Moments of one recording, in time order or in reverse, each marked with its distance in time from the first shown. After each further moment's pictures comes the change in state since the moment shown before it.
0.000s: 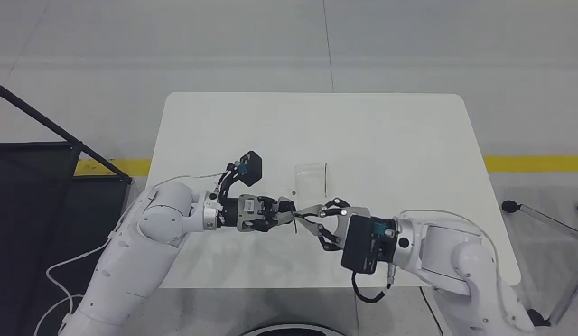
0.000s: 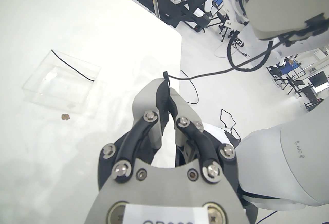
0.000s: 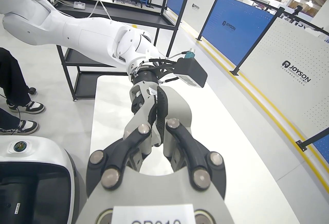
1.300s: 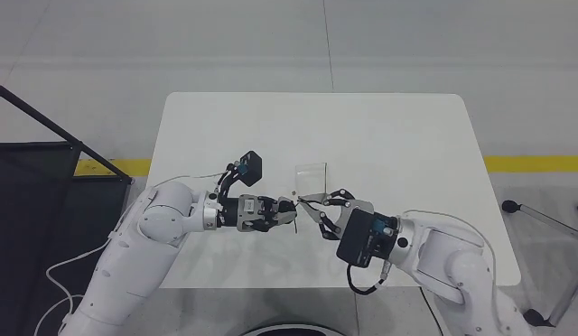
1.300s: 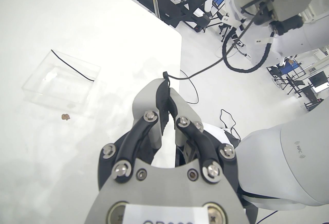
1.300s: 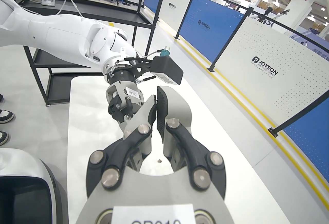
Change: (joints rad) left arm 0.000 0.000 0.000 0.000 0.000 0.000 0.000; right arm -0.026 0.011 -0.016 -0.025 -0.147 0.161 -0.082
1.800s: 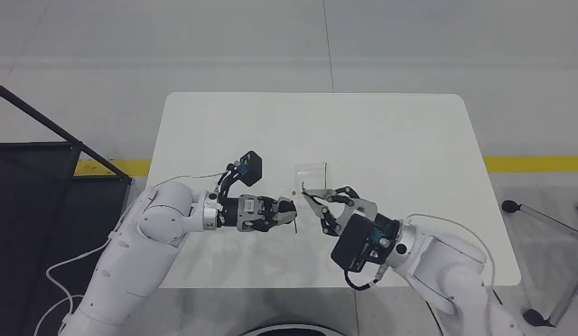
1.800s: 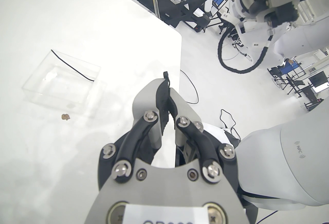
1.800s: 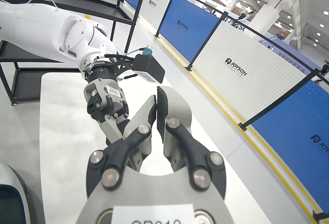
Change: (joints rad) left arm 0.000 0.000 0.000 0.000 0.000 0.000 0.000; right arm -0.047 0.003 -0.010 -0.040 -0.194 0.119 -0.093
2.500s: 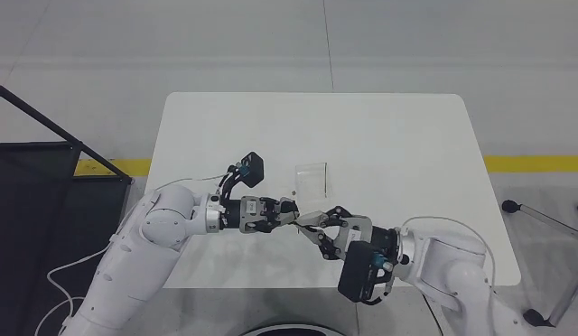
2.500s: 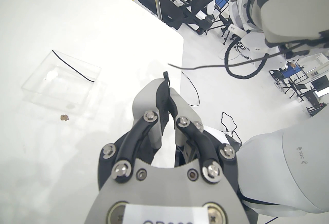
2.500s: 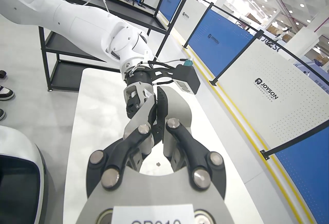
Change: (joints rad) left arm 0.016 0.006 0.013 -0.023 0.041 0.028 0.056; right arm 0.013 0.021 0.016 0.018 0.006 -0.237 -0.096
